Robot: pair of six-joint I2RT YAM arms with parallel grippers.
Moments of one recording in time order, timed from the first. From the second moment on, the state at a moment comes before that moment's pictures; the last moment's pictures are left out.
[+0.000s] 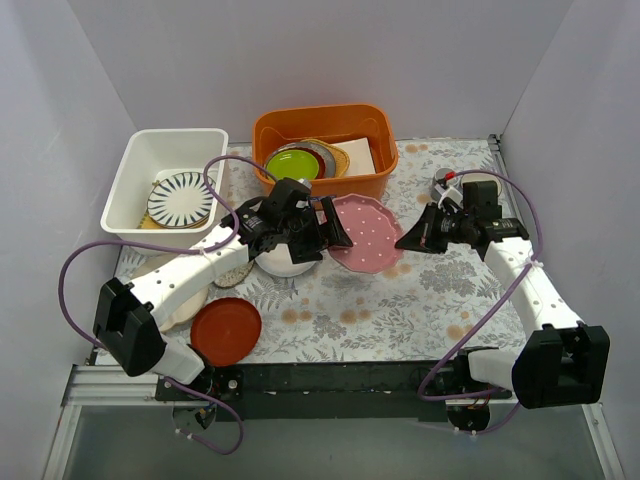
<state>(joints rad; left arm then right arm) -0.75 1.45 1.26 -0.58 0.18 -0.99 0.12 1.22 0.96 -0.60 -0.69 0.47</state>
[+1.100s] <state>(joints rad) -0.75 1.45 1.22 -0.64 0.17 -1.00 0.12 1.13 0.95 -0.54 -0.77 0.49</state>
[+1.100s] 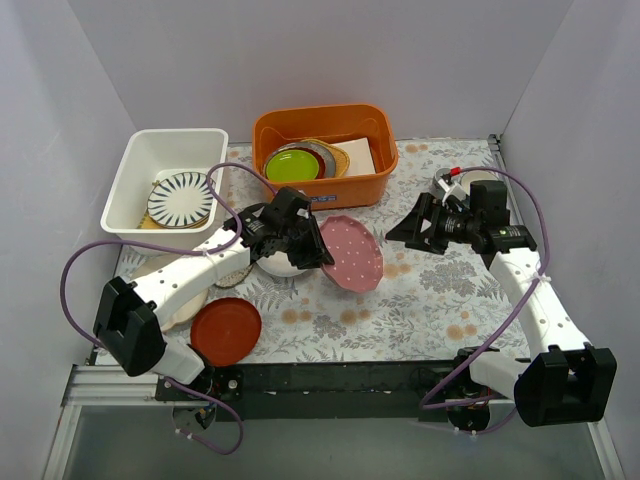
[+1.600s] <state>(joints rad) -0.75 1.45 1.24 -0.69 0.12 -0.96 0.12 1.08 0.86 -0.56 -0.74 0.49</state>
